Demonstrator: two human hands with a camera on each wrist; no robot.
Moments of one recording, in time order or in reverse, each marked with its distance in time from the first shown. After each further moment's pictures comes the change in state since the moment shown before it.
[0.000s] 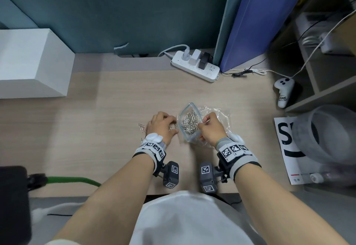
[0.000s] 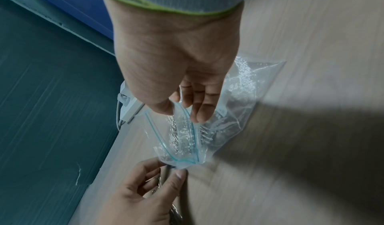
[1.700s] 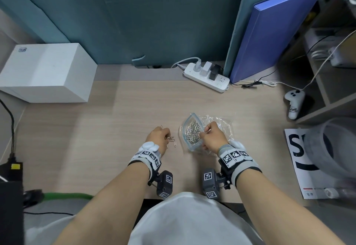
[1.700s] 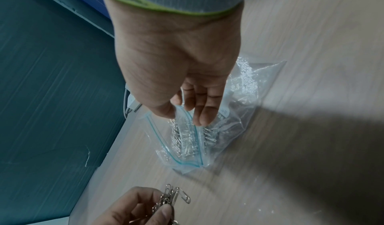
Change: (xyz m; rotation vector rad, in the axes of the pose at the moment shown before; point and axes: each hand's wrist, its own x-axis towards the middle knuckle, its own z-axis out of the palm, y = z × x) left_hand -0.022 -0.037 -0.025 0.002 -0.077 -0.088; right_hand -0.005 -0.006 0.017 -0.074 -0.084 -0.024
